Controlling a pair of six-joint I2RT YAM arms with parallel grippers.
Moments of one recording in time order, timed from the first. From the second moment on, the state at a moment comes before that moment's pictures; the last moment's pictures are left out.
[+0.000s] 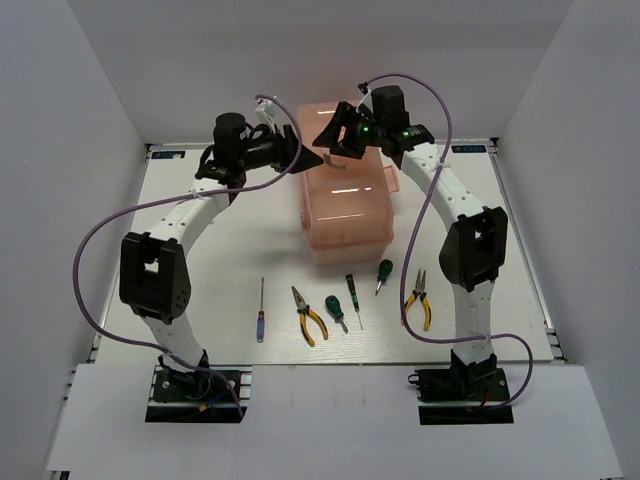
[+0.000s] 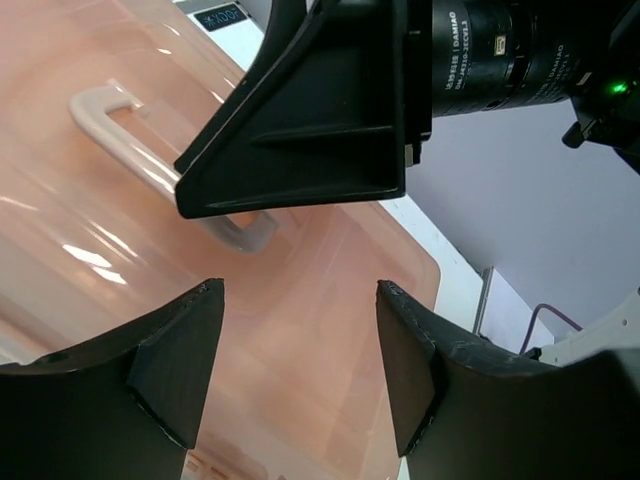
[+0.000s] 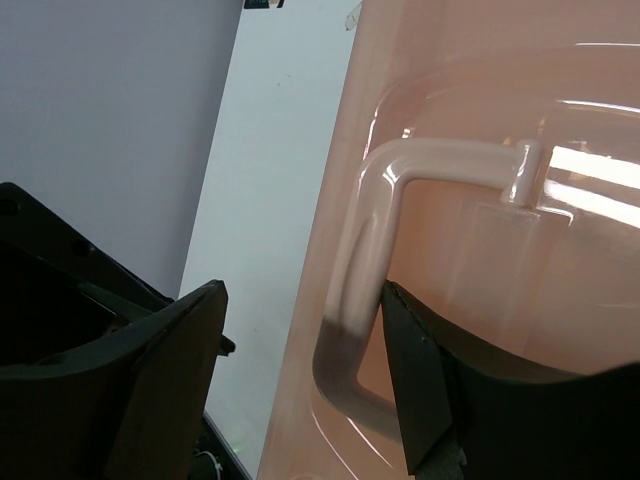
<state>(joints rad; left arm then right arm) -0.29 1.77 1.48 0.13 0.81 -0.48 0.44 2.10 2.09 -0.45 -0.49 0.65</state>
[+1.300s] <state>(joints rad) -0.49 1.97 1.77 -0.16 0.26 -0.40 0.30 2.01 2.03 -0.45 -0.53 0.62</state>
